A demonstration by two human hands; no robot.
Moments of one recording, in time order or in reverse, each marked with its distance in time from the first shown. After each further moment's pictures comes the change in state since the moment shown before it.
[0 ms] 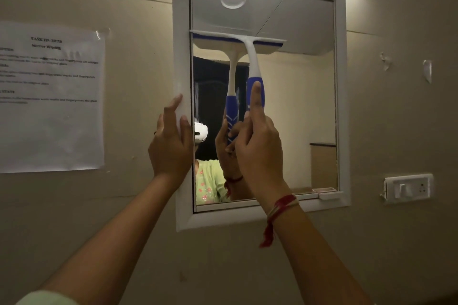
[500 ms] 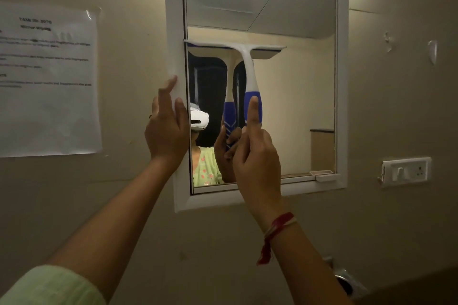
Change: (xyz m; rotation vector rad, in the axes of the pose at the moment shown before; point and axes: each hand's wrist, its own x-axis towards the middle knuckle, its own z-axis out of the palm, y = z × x) left_hand 0.001 -0.002 0.002 0.032 0.033 0.010; right_hand -0.052 0.008 -0.011 -0.006 -0.052 0.003
